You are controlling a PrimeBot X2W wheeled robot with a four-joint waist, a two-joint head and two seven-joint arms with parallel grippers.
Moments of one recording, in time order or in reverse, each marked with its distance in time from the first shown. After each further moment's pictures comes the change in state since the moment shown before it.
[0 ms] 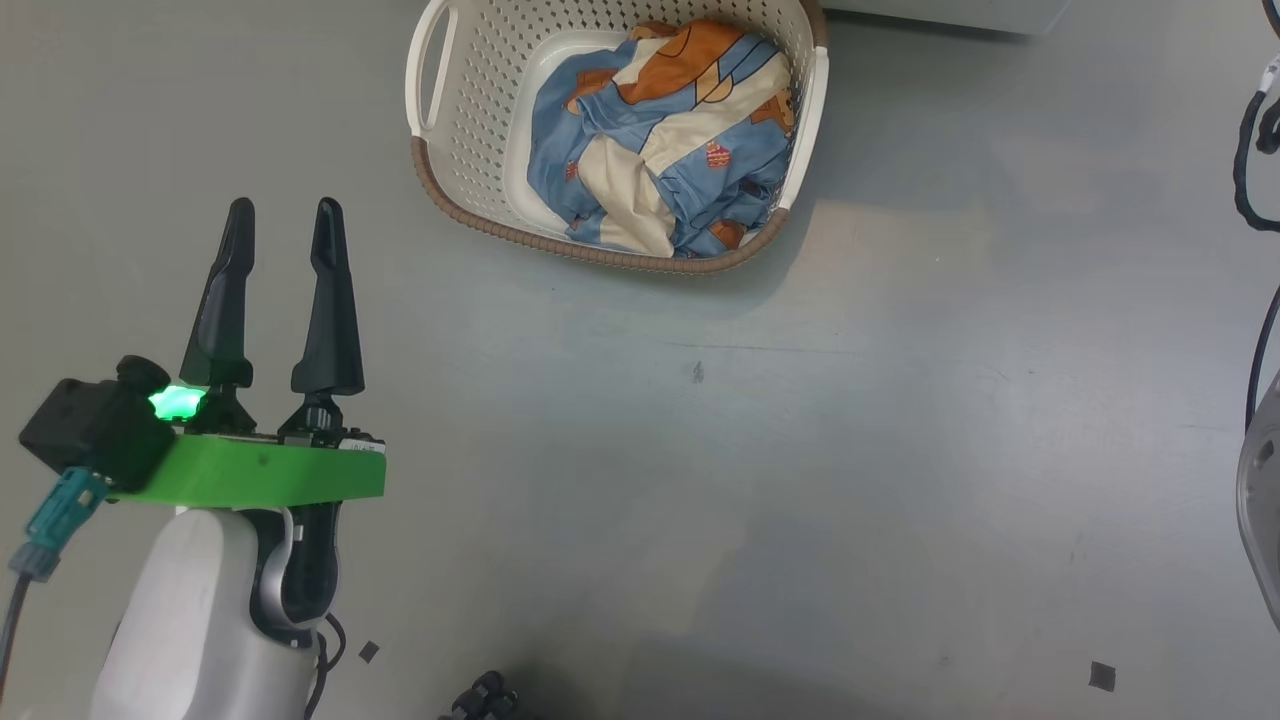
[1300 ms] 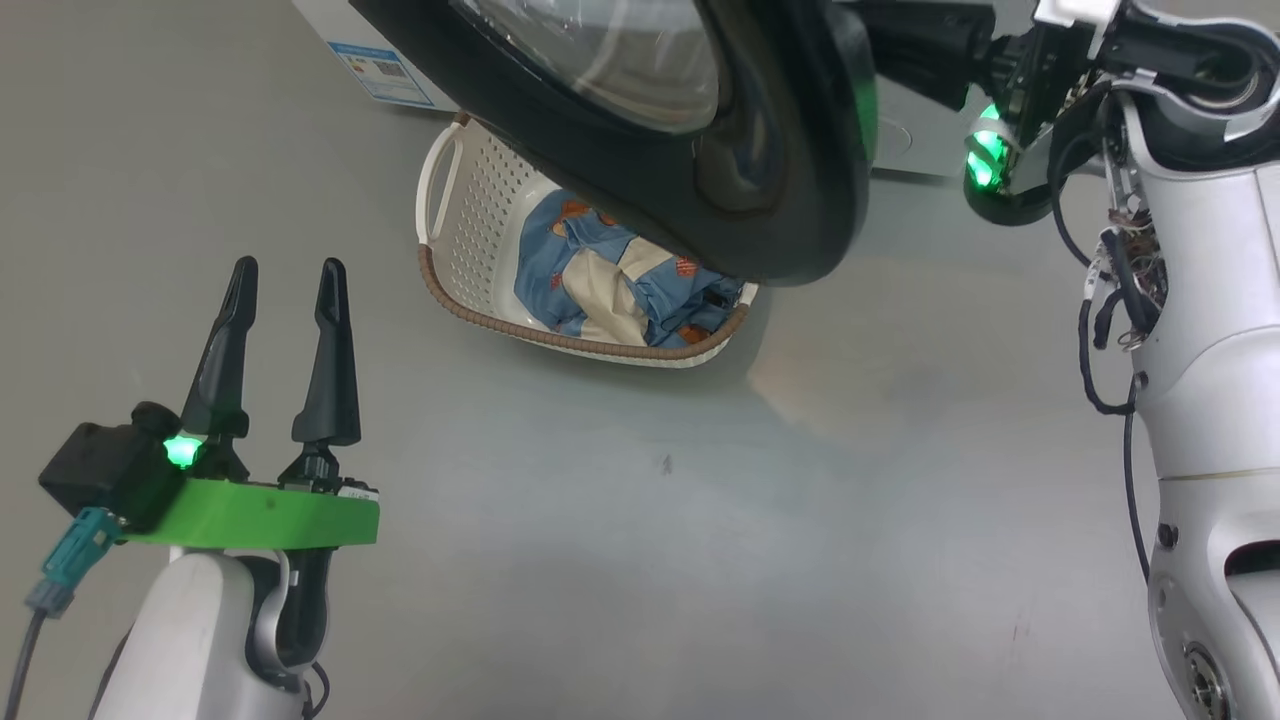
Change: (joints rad) left arm 0.065 0.032 -0.004 0.009 0.033 0.000 0.000; right arm 0.243 0.051 0.101 0.021 0.284 0.007 0.461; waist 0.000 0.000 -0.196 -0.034
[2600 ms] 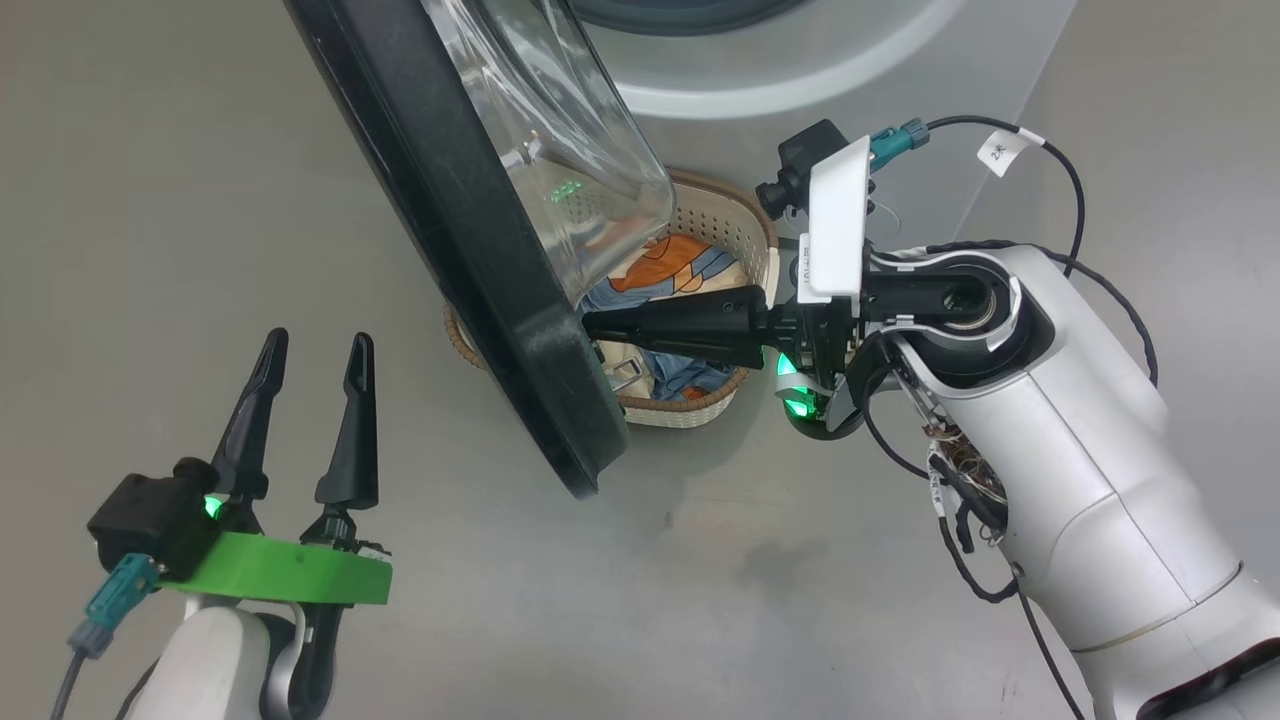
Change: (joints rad) left arm 0.081 0.020 -0.027 0.019 0.036 0.000 0.000; right arm 0.239 0.010 0.422 -0.160 0.285 -0.007 -0.026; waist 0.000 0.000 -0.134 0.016
